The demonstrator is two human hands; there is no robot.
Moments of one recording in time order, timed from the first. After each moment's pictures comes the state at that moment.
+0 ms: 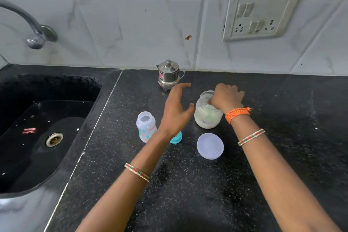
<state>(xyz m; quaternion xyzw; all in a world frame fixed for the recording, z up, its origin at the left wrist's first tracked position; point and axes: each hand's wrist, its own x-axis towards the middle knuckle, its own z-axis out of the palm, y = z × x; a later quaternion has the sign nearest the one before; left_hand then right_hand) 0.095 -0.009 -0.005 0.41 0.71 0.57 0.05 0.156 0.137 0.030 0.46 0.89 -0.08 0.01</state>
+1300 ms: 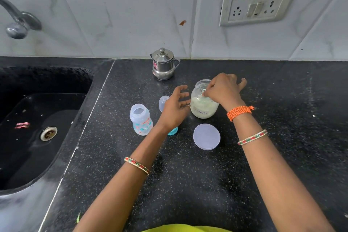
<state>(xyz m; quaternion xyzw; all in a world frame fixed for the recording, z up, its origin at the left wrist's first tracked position) 0.090 0.005 -0.037 0.32 0.69 0.57 0.29 0.165 0.141 0.018 0.43 0.89 -0.14 -0.08</state>
